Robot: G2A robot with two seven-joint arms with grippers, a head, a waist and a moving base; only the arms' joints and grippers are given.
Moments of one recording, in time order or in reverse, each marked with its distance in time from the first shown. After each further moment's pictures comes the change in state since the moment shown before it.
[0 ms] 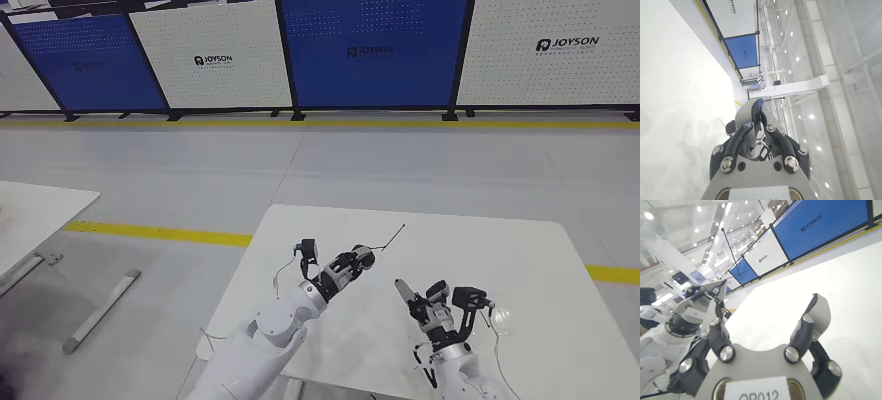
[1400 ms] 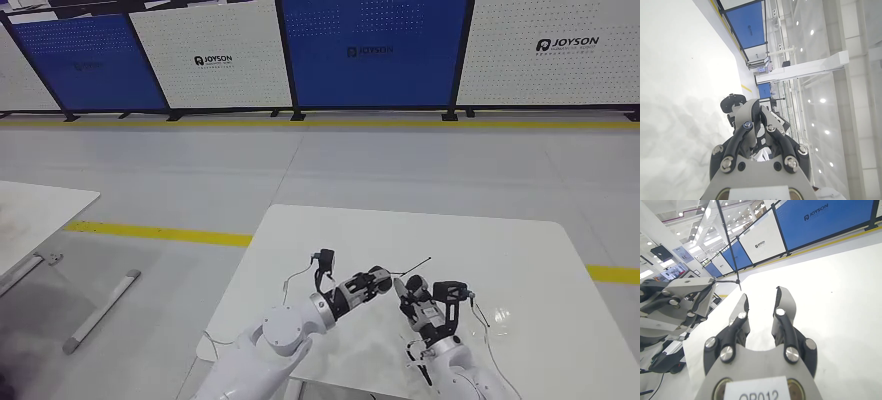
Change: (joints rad) left arm 0.011 0.005 0.058 -0.021 0.109 0.024 -0.106; right arm 0.062 0.005 -0.032 0.056 -0.078 0.004 0.096
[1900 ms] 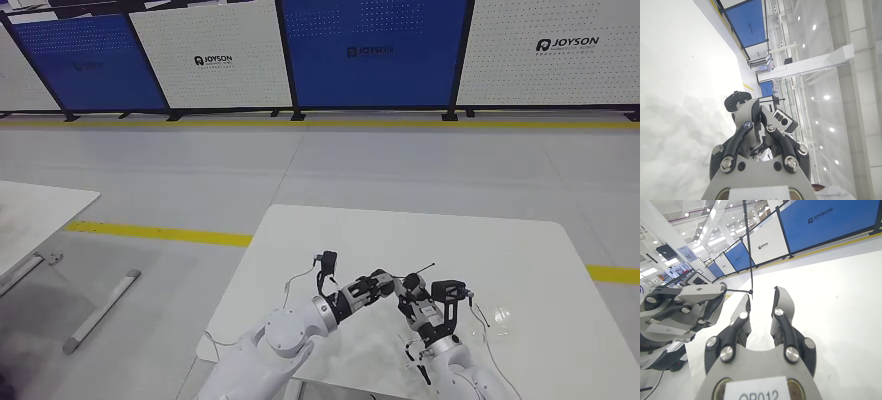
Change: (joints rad) left arm 0.002 0.000 0.017 0.002 0.044 -0.020 0.005; right arm 0.003 0.003 -0.006 -0.005 -0.011 -0.021 -0.020
